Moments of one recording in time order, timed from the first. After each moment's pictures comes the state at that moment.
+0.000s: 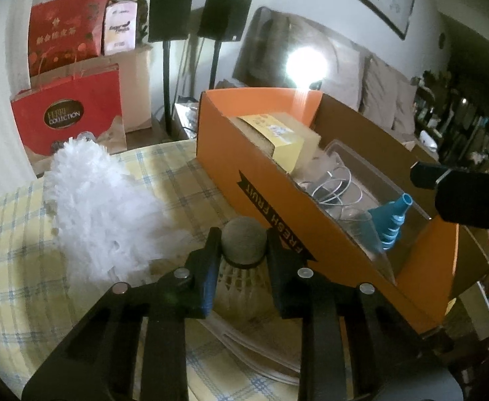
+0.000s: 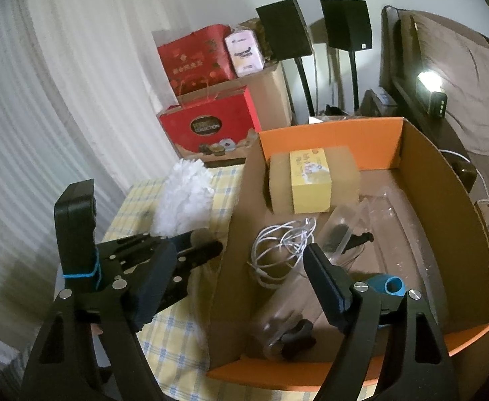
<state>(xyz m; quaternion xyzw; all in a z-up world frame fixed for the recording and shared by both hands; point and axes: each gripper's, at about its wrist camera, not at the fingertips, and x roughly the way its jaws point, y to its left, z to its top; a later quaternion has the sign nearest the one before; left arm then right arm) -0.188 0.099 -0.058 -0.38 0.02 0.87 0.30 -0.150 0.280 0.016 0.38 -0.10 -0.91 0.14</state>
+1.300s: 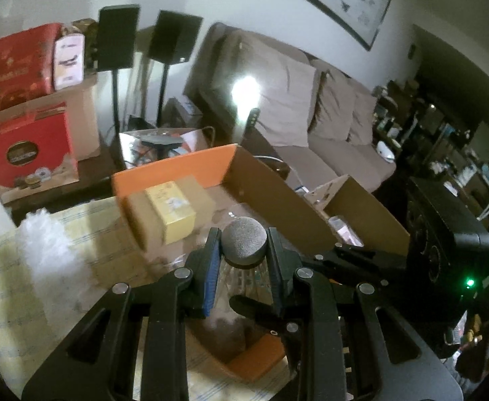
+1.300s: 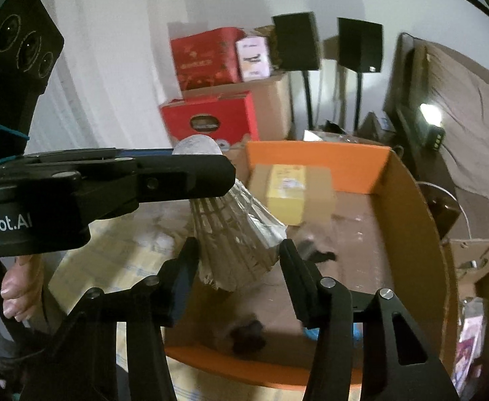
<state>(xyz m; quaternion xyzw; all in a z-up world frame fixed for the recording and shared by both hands) -0.176 0.175 0.066 -0.39 -0.01 0.84 0.37 -0.148 0.315 0.033 0.37 -0.03 -0.92 0.15</state>
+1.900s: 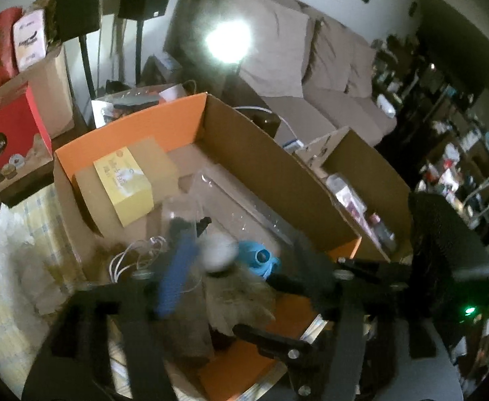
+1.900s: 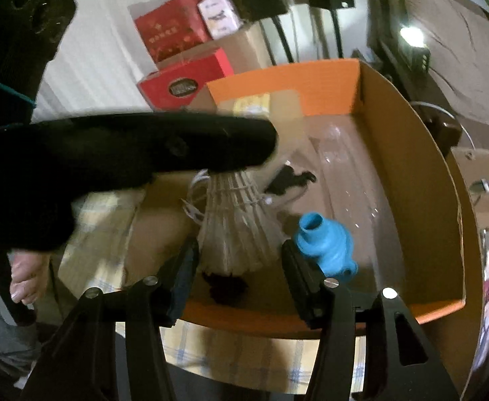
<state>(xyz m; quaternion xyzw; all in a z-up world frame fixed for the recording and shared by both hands) -0.184 0.243 0.027 -0.47 0.04 0.80 0.38 -0.135 0.361 -0.019 0.45 -0.10 -0.87 0.14</state>
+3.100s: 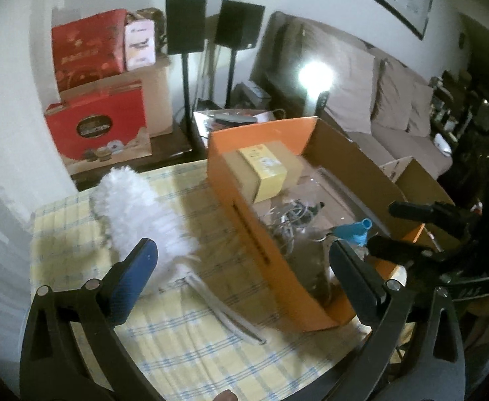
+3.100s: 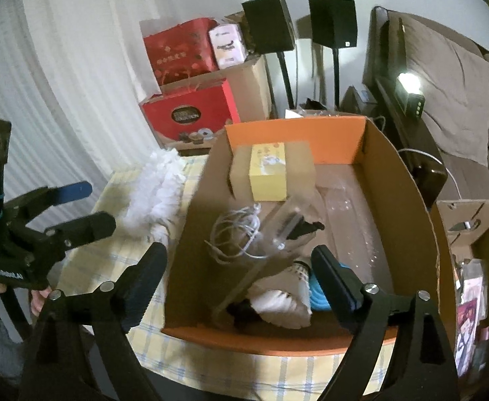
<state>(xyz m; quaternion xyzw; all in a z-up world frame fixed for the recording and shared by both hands) -0.157 0.098 0.040 -0.41 0.03 0.88 0.24 -0.136 0.319 0.035 0.40 -0.06 -0.91 0.11</state>
